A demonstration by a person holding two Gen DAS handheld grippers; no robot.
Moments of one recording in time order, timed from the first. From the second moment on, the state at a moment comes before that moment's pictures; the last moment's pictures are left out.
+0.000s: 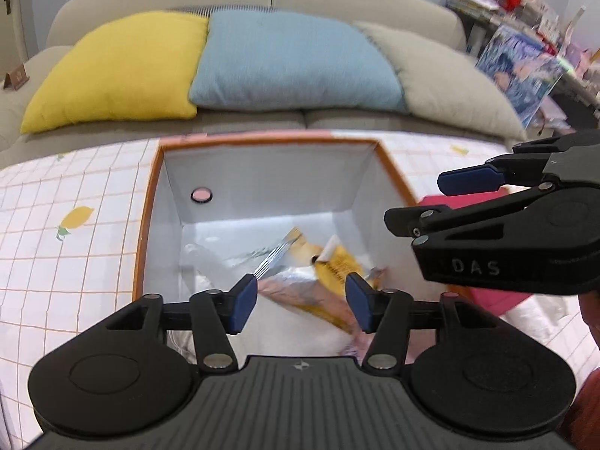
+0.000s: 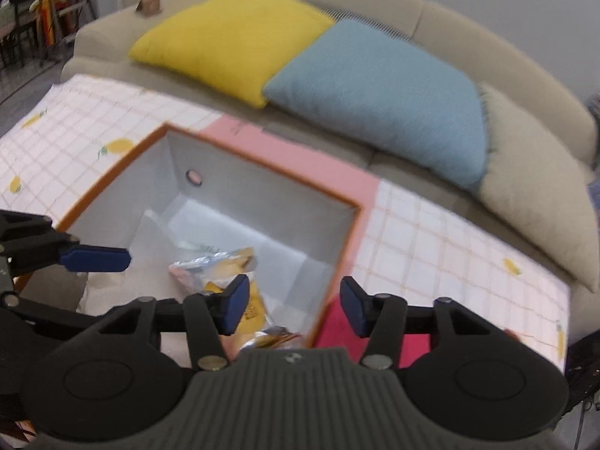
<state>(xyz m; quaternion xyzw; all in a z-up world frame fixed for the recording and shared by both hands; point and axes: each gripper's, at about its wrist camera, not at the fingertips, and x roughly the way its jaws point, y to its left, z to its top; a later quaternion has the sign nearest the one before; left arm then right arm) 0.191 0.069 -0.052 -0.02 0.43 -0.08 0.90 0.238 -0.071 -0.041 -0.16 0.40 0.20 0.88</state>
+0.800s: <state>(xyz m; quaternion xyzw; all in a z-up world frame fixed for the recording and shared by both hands) 0.092 -0.051 -0.026 -0.04 0.33 -0.24 0.91 0.077 -0.250 -0.040 -0.02 0.32 0.06 0.95</state>
